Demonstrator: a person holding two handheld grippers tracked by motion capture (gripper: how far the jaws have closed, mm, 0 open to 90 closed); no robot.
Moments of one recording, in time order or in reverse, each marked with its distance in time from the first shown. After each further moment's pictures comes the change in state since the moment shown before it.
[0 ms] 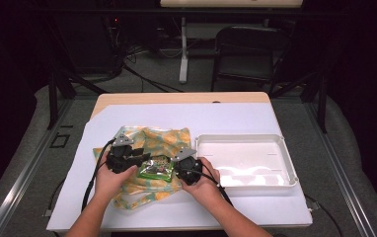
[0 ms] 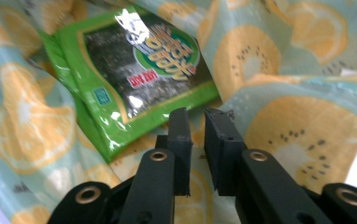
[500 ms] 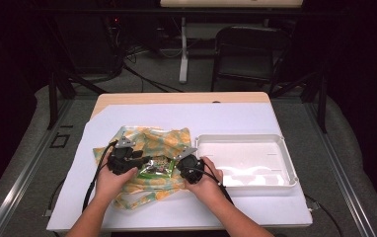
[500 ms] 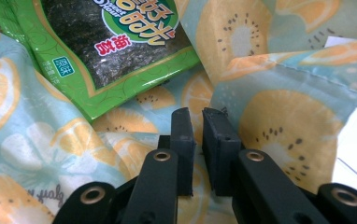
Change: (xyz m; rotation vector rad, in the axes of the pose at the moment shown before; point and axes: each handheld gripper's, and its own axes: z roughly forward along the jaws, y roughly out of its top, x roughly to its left) left arm 0.002 -0.006 0.007 0.044 0.031 0.007; right arm -0.009 -0.006 0.010 0.089 -0.022 0.028
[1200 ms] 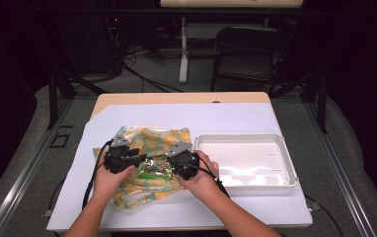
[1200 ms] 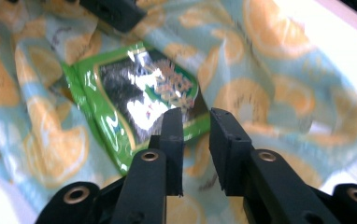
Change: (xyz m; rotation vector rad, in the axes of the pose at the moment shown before) left arm 0.009 -0.002 -0.004 -0.036 0.018 -0.026; right arm 0.012 0.032 -0.029 -0.123 0.025 -0.077
